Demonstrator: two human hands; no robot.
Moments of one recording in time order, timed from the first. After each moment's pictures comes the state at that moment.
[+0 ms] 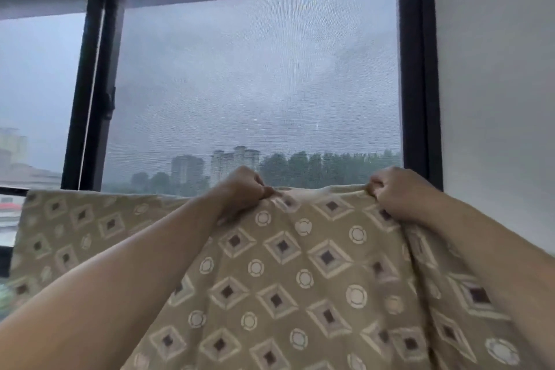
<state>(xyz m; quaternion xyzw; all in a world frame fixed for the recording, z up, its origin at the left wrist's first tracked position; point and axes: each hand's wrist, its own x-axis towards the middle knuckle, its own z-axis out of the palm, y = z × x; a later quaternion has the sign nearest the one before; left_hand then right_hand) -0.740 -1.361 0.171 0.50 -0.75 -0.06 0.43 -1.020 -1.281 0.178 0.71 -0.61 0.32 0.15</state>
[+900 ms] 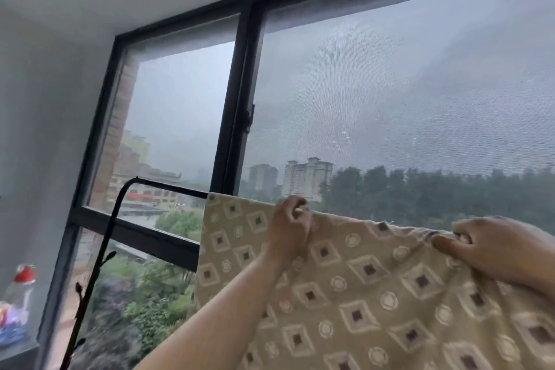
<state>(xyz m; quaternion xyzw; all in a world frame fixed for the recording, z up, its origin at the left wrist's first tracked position) -0.539 -1.346 0.099 0.46 -0.57 -0.06 0.67 -0.849 -1.335 0.155 0.76 -0.56 0.22 0.24</state>
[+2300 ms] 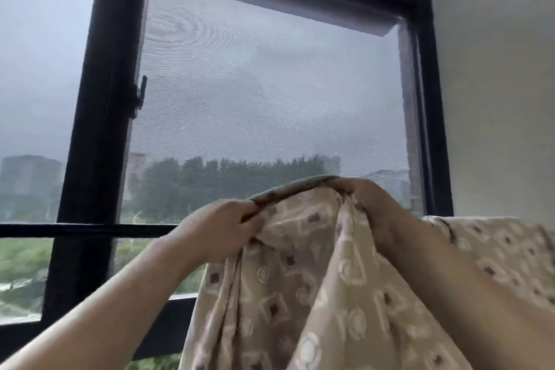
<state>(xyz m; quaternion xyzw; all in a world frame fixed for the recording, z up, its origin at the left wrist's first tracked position) -0.378 -1.419 0.152 0.29 -0.88 0.08 0.37 -0.586 -1.310 0.177 0.50 -0.44 0.66 -0.35</state>
